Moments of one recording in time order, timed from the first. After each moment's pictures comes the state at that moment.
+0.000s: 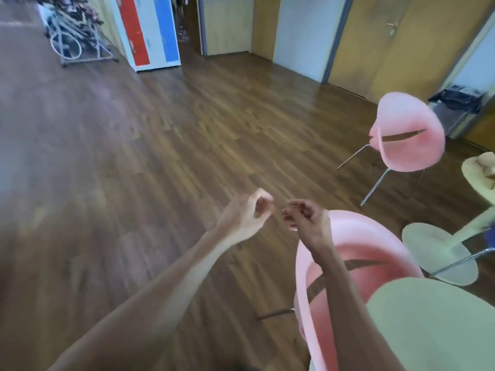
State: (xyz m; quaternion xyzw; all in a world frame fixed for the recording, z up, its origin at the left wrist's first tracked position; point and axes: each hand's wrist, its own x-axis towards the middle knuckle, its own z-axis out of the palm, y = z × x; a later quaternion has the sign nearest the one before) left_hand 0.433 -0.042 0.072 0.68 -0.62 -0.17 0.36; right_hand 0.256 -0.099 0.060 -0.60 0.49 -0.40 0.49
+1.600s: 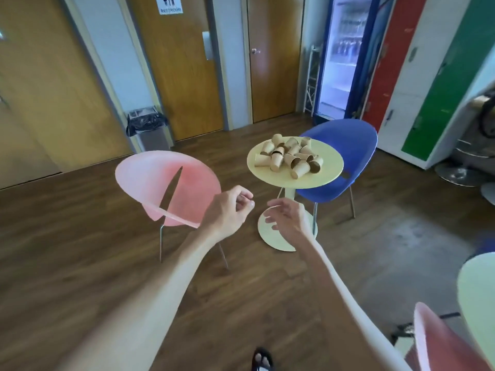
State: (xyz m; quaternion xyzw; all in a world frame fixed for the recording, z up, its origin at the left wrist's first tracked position) left_hand 0.159 -0.983 0.120 0.16 -0.92 -0.31 0.19; right_hand 0.068 -0.830 0.084 -0.17 0.74 -0.63 0.16
